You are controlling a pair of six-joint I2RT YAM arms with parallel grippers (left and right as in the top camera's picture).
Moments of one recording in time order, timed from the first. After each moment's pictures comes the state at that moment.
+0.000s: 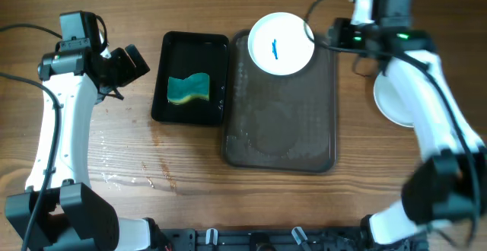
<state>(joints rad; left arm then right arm) 0.16 1.59 1.37 -0.94 0.05 -0.40 0.08 1.78 1.43 -0.54 -0.14 0.15</state>
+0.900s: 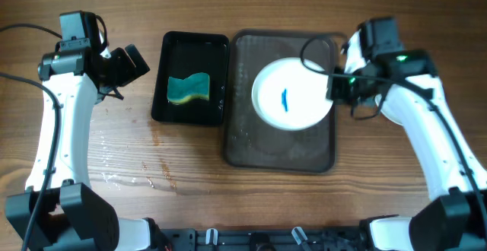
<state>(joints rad) 0.16 1.59 1.37 -0.94 0.05 -0.40 0.16 1.55 1.24 -0.99 -0.23 0.35</state>
